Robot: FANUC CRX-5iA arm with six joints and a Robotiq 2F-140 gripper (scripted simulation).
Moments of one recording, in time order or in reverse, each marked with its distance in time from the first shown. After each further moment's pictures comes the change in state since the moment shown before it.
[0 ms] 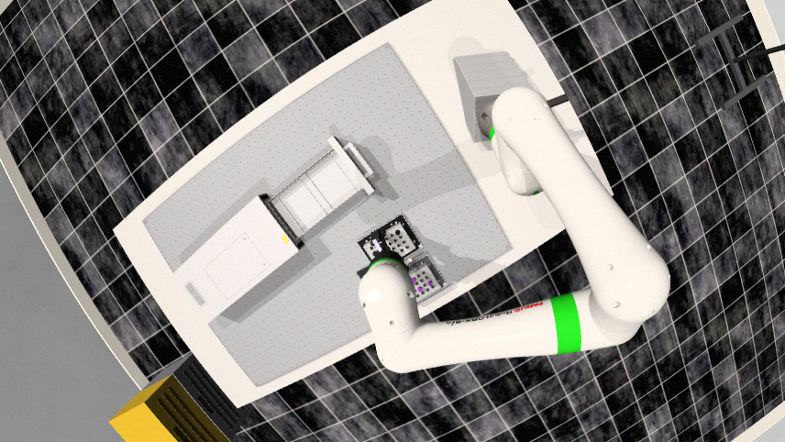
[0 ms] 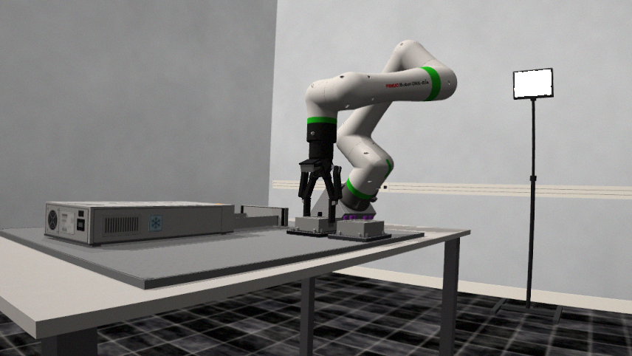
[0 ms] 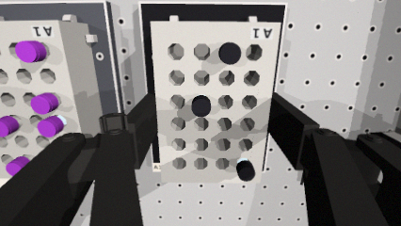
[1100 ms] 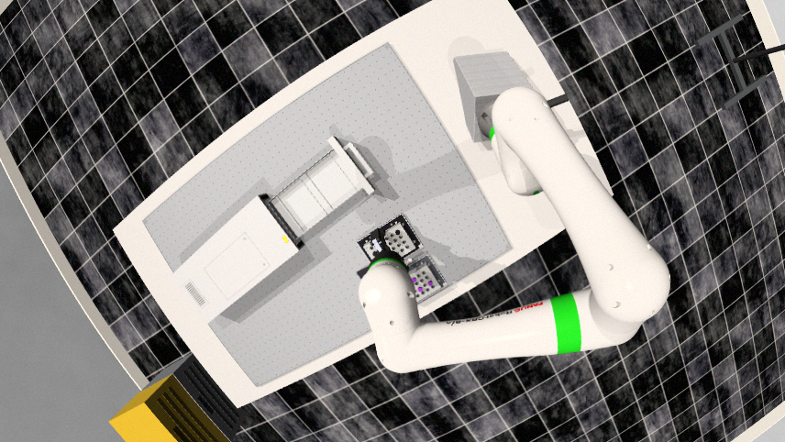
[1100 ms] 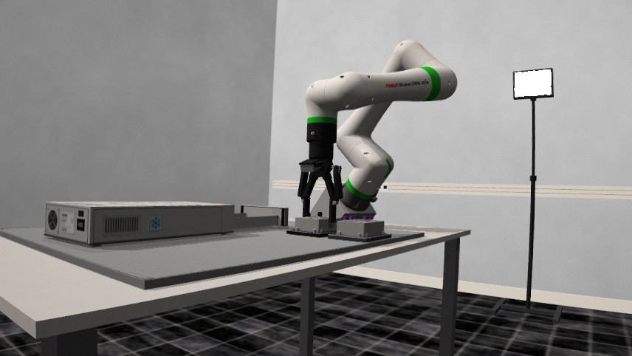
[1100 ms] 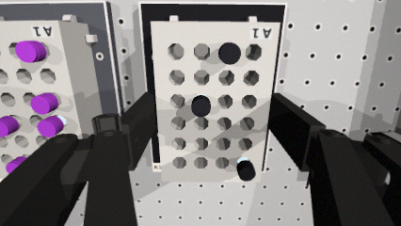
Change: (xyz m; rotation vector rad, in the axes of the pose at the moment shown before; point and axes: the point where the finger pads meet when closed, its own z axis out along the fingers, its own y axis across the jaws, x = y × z) arm 0.000 0.000 0.000 0.000 0.000 0.000
